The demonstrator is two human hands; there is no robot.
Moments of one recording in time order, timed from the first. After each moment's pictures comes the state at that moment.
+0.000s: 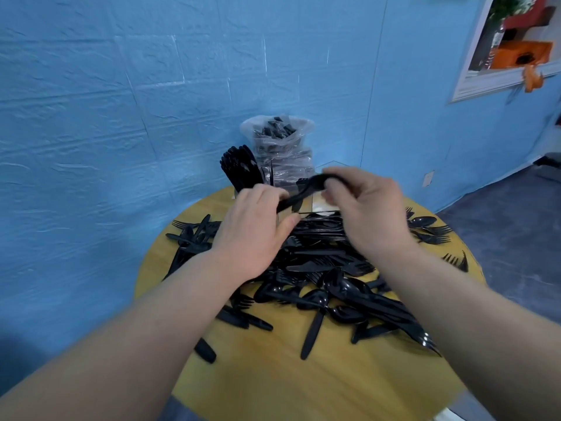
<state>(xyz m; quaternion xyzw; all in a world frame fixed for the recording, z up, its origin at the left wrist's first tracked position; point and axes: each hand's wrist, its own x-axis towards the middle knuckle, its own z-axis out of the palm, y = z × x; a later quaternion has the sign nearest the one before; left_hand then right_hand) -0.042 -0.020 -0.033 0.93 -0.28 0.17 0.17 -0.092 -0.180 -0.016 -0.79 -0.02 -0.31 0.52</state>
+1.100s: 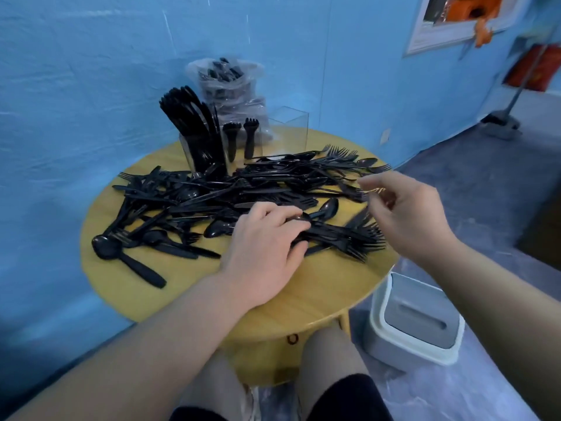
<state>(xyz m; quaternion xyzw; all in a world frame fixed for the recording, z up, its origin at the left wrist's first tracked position) -0.147 -0.065 -0.102 0.90 -0.37 0.14 0.15 -0.198 -0.277 -0.079 -0.91 0.07 -0.30 0.28</state>
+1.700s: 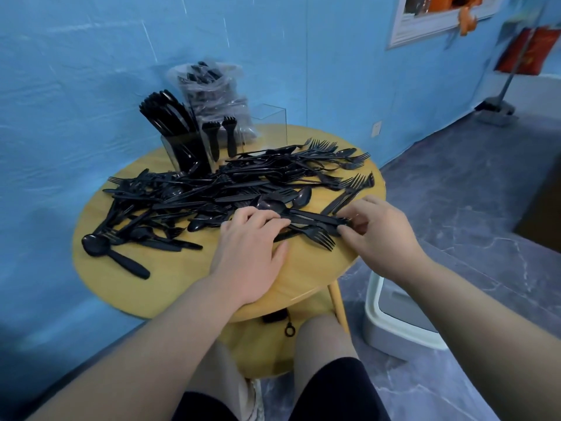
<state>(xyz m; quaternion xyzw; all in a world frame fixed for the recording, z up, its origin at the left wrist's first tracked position) -0.168 -0.079 -0.114 0.94 -0.31 0.10 0.10 -0.232 -0.282 -0.115 -0.94 0.07 -0.21 0.27</state>
